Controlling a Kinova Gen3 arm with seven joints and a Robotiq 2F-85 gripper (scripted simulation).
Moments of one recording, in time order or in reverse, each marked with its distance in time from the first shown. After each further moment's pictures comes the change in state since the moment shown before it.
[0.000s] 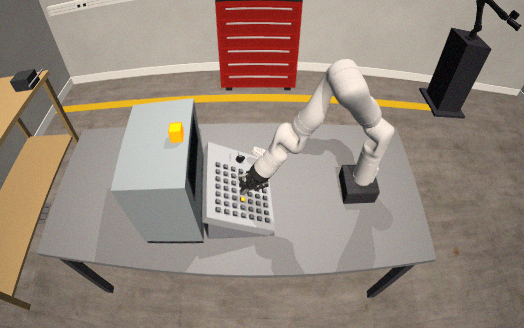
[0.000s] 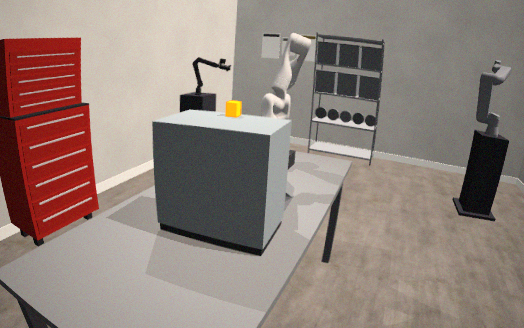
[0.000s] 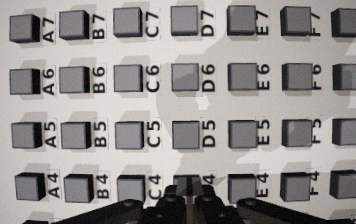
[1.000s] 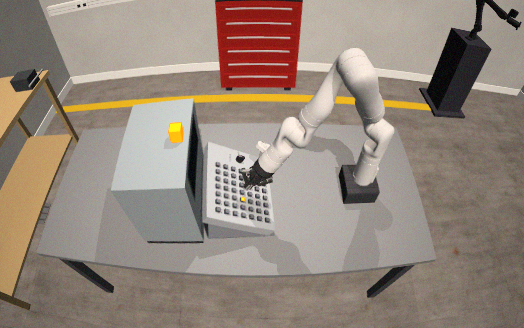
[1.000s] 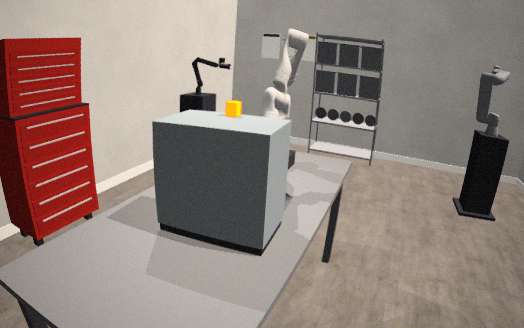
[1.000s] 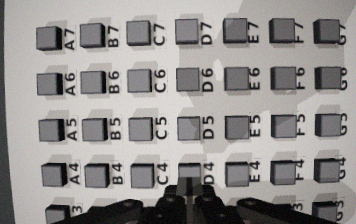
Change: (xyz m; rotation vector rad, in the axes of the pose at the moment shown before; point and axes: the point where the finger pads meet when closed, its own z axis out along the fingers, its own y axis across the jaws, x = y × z) arm -0.001 -0.002 -0.031 0.006 0.000 0.008
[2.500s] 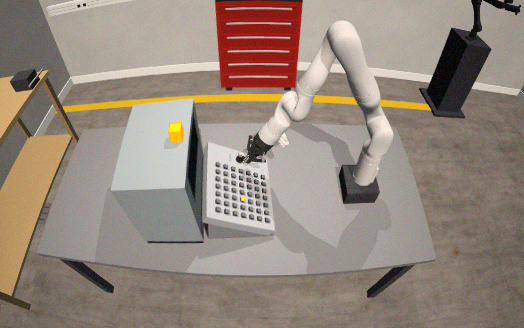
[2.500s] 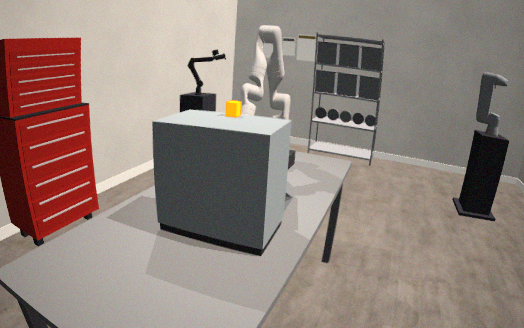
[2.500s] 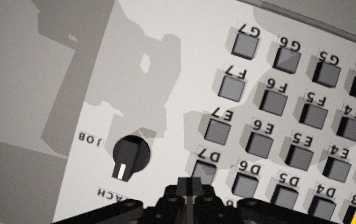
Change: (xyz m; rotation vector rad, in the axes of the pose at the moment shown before) arm 0.114 -0.002 -0.016 0.017 0.001 1.241
